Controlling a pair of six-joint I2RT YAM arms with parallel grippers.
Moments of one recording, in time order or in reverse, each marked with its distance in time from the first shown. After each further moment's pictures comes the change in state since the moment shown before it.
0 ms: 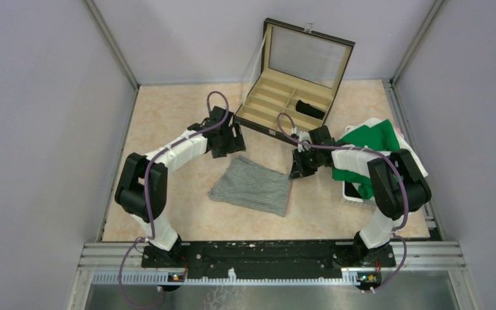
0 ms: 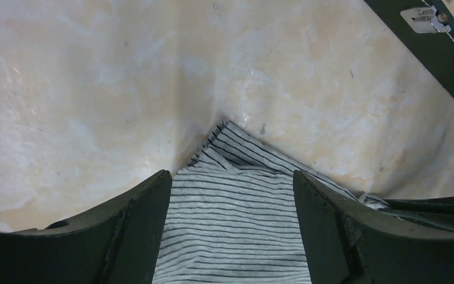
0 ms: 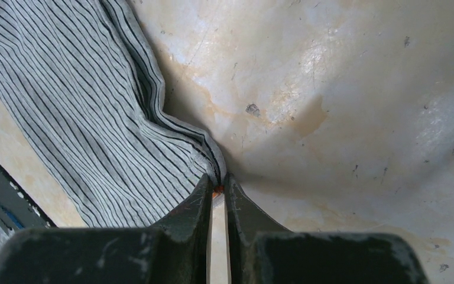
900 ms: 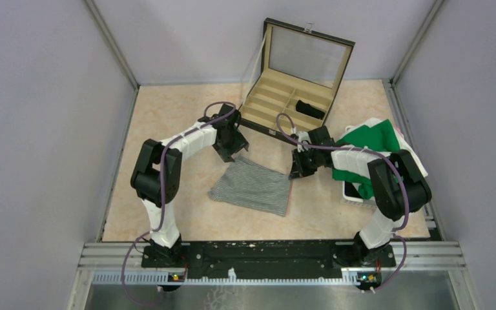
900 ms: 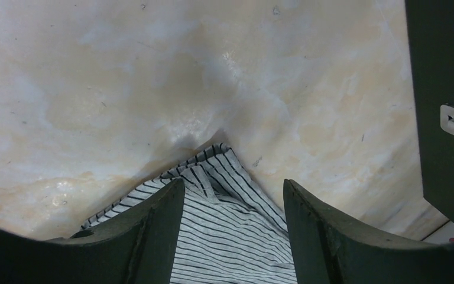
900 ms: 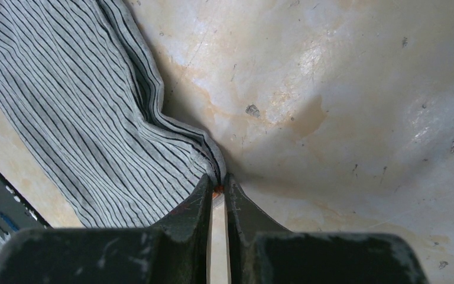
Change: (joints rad) left arm 0.002 0.175 0.140 -0.164 0.019 -0.439; right arm 0.011 -0.007 -0.002 0.003 0.026 0.009
